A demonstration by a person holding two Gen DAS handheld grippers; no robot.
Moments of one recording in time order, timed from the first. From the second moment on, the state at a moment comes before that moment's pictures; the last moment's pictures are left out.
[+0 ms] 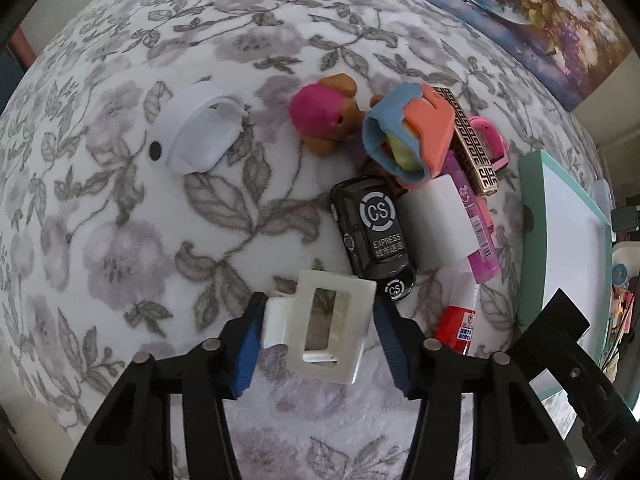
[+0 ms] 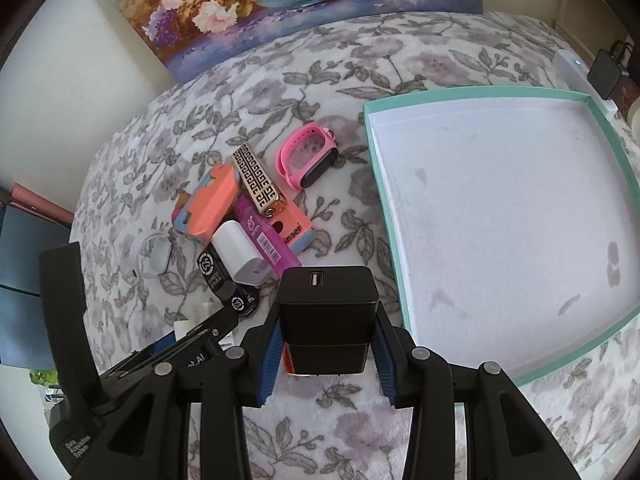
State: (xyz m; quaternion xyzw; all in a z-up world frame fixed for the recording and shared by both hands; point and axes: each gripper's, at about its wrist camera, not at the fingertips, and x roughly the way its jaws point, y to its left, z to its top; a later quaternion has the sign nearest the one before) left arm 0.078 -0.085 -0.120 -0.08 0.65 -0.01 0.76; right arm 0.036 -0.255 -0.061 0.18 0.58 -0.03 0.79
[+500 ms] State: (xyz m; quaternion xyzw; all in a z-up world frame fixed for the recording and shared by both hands) left arm 0.078 -0.093 -0.080 -0.10 0.60 -0.01 0.79; right arm 0.035 -0.258 -0.051 0.19 0.57 -0.02 0.80
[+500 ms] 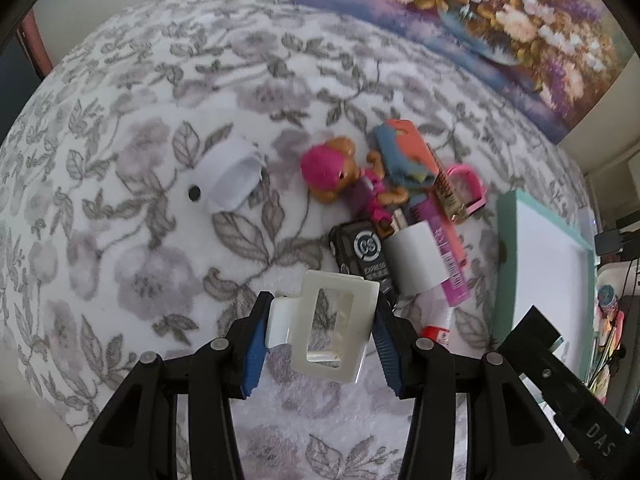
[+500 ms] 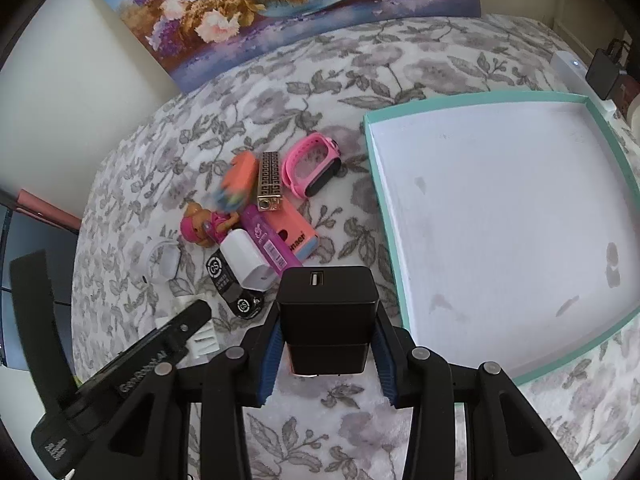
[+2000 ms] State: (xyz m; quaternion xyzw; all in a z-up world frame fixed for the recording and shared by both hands) left arm 0.098 -0.284 -0.041 -0.01 0.58 -0.17 0.79; right arm 0.009 -0.460 -0.050 0.25 0.50 -0.27 0.79
